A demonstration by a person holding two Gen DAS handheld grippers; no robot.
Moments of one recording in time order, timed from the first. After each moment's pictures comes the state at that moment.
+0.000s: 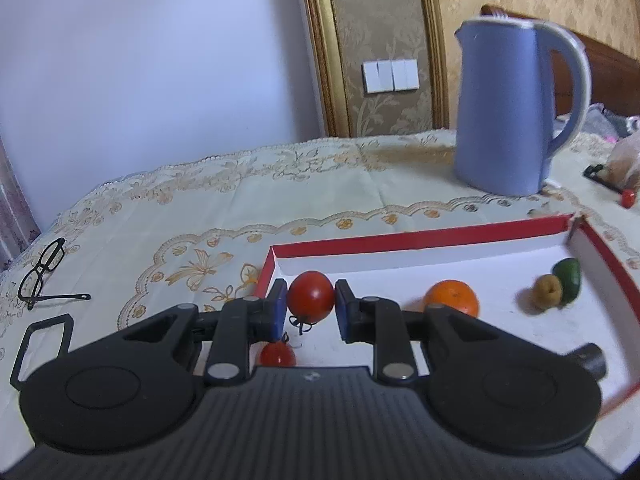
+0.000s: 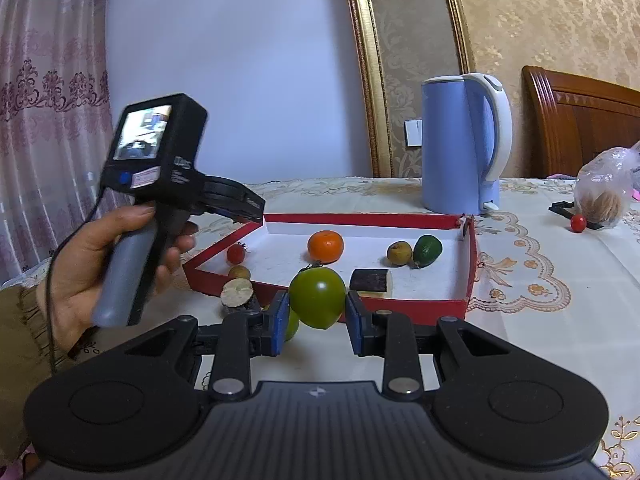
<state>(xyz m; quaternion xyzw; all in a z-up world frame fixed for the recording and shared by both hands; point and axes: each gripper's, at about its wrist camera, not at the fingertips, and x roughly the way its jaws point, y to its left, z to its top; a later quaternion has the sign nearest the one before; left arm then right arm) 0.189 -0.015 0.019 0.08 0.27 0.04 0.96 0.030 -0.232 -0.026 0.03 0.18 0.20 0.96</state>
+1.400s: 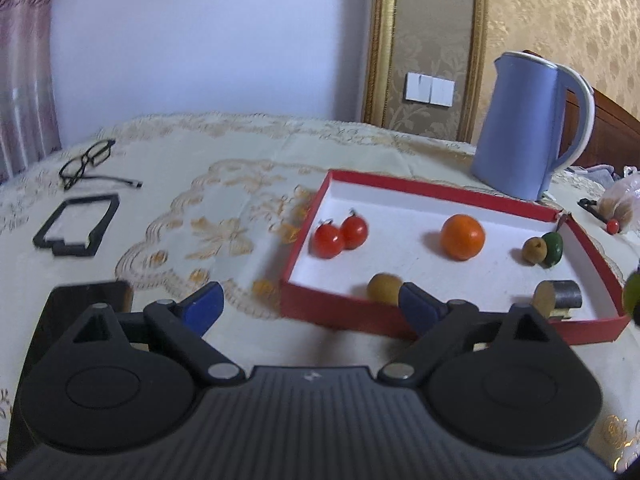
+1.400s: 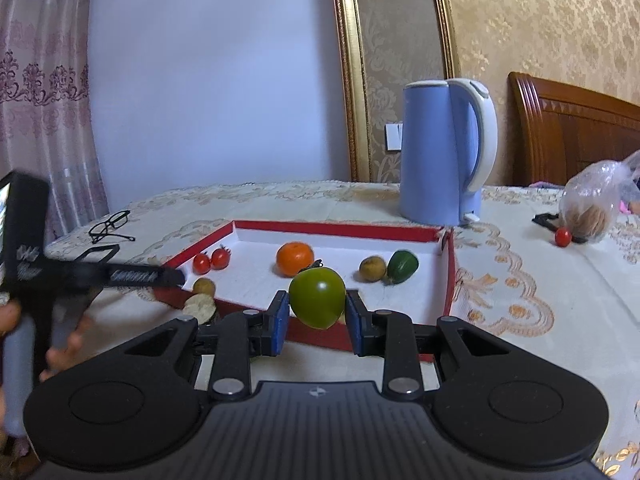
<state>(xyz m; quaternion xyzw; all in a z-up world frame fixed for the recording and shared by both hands) 0.085 0.035 -0.010 -0.05 0.26 0.06 0.96 0.061 -0.232 -0.016 0.01 0.18 0.17 0.97</state>
